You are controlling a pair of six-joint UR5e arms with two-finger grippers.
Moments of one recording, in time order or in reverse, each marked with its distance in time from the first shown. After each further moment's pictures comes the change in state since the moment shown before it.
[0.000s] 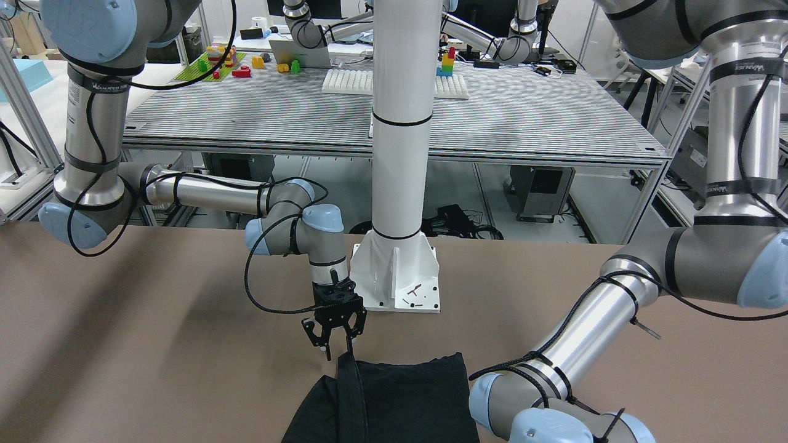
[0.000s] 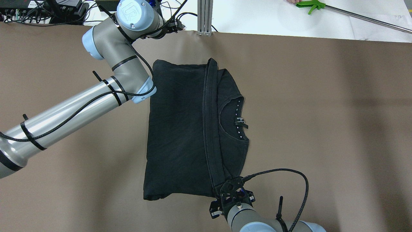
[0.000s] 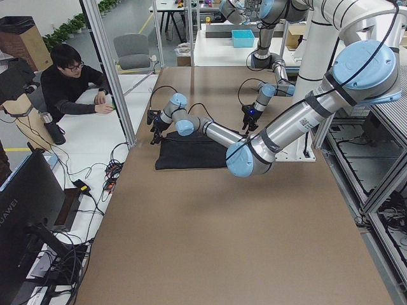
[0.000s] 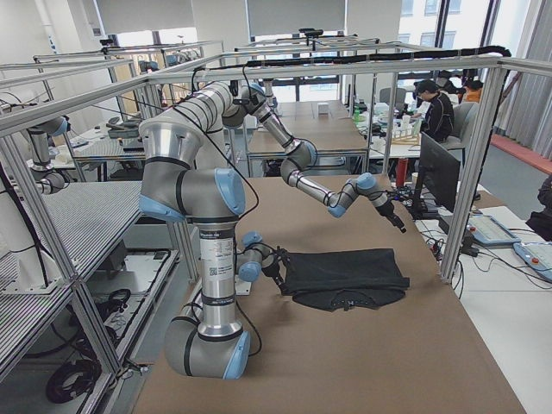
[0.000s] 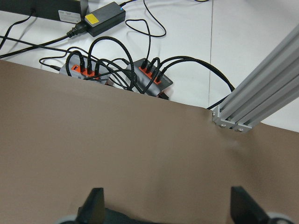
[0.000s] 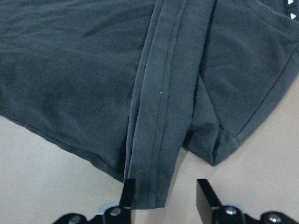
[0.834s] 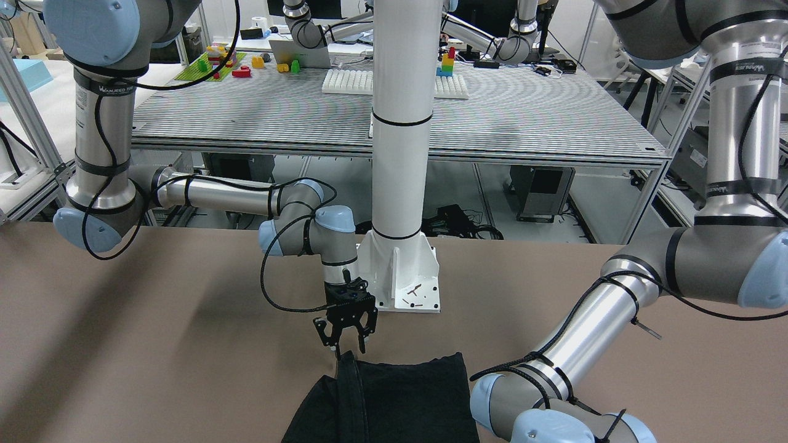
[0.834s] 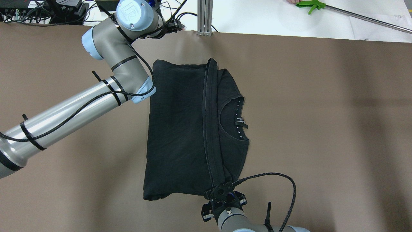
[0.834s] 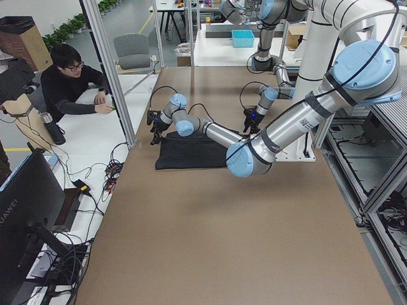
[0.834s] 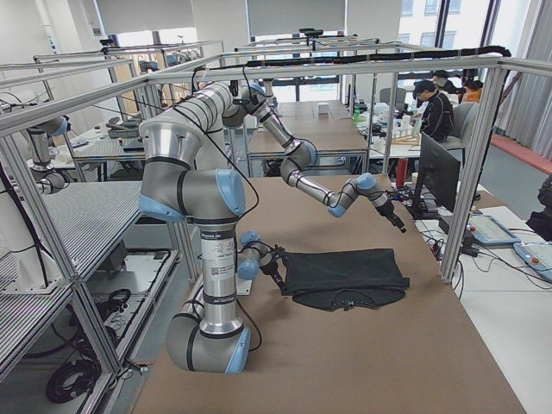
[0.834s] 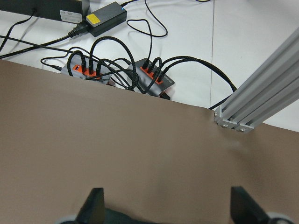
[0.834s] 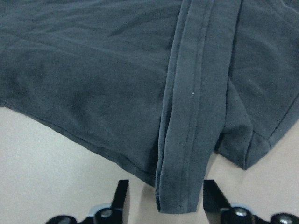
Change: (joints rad) left arm 0.000 0.003 0.000 -0.001 0.000 0.000; right arm -0.028 0.049 -0.047 -0.002 -0.045 0.001
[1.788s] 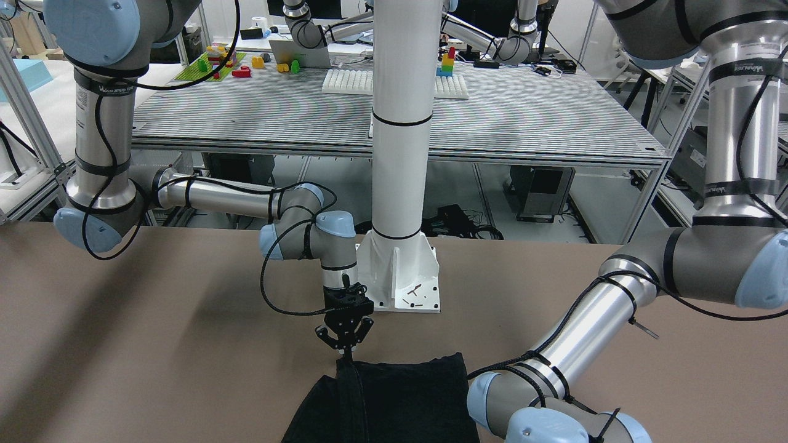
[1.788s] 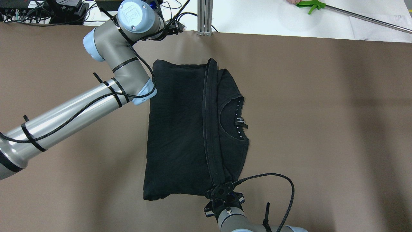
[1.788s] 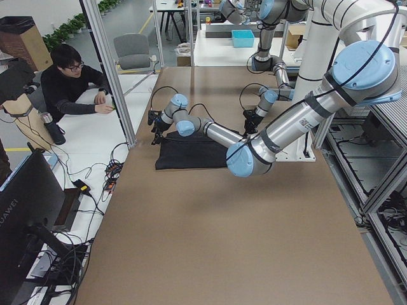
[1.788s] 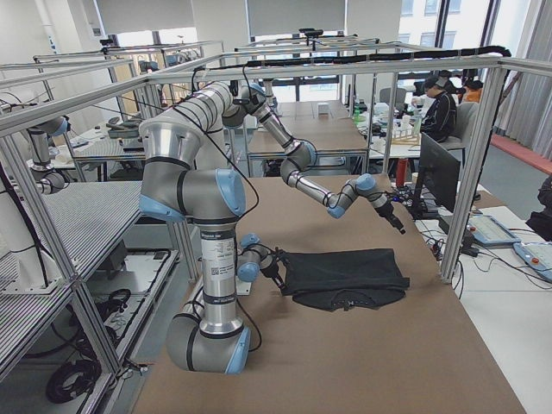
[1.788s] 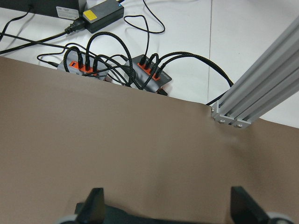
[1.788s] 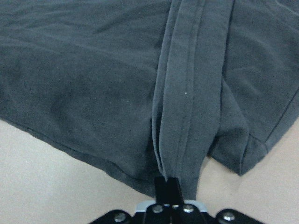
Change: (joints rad) left arm 0.007 -0.002 0.000 -0.001 0.000 0.000; right arm -0.001 -0.001 -0.026 0.011 -0.025 0.010
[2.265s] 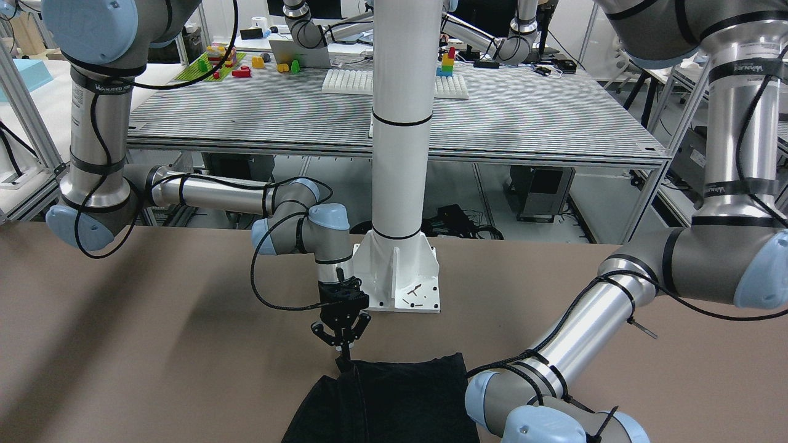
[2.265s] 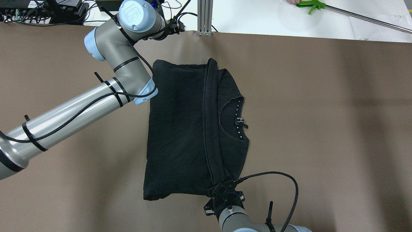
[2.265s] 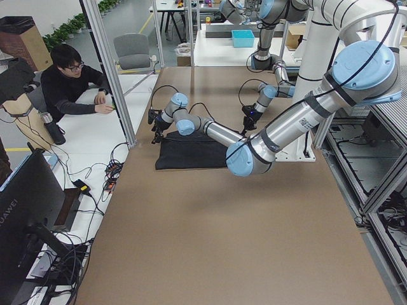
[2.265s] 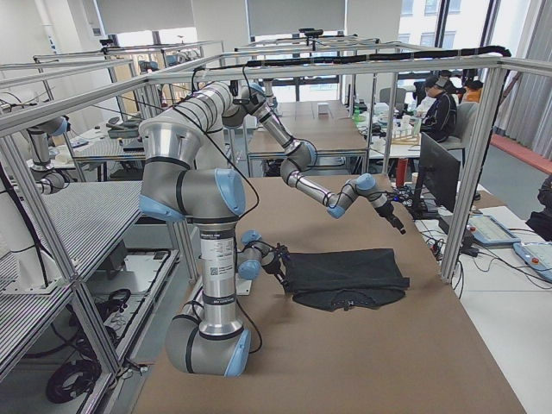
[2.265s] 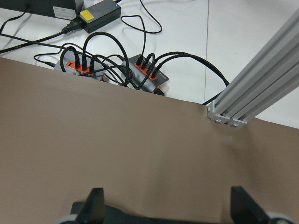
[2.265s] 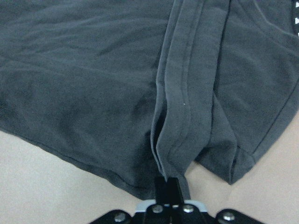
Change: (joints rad) left arm 0.001 -0.005 0.000 0.000 -0.002 0.000; right arm 0.022 -0.024 0.063 0.001 0.010 -0.008
